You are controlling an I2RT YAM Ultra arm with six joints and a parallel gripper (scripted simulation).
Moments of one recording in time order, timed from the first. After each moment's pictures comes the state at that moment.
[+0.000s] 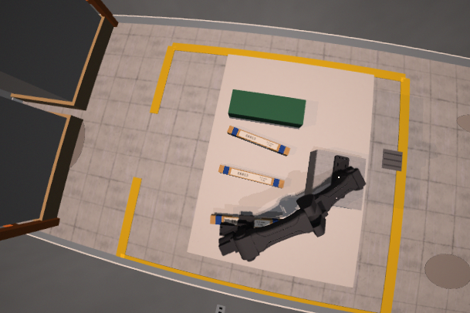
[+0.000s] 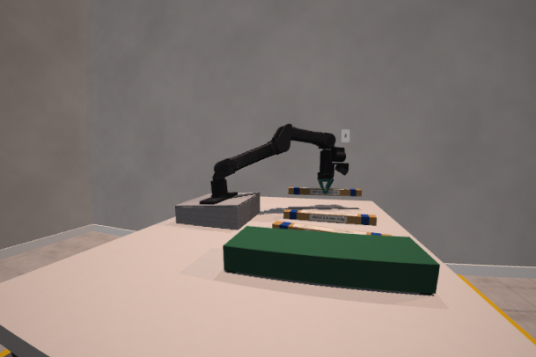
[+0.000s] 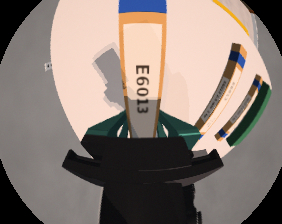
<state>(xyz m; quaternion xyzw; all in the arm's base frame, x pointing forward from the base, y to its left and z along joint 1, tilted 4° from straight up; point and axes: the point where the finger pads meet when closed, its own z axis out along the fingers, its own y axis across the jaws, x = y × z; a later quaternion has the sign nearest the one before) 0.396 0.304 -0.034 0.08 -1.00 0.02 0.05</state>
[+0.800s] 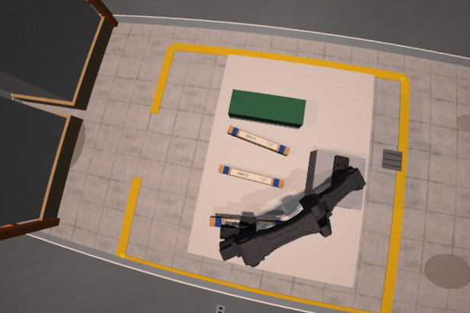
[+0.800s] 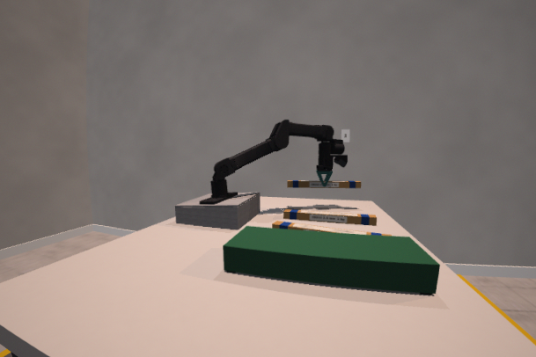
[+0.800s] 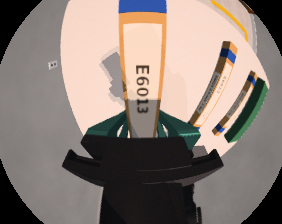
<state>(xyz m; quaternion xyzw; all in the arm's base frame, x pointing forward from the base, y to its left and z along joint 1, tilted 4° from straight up) 0.394 0.303 0.003 0.08 -1.00 0.01 0.04</state>
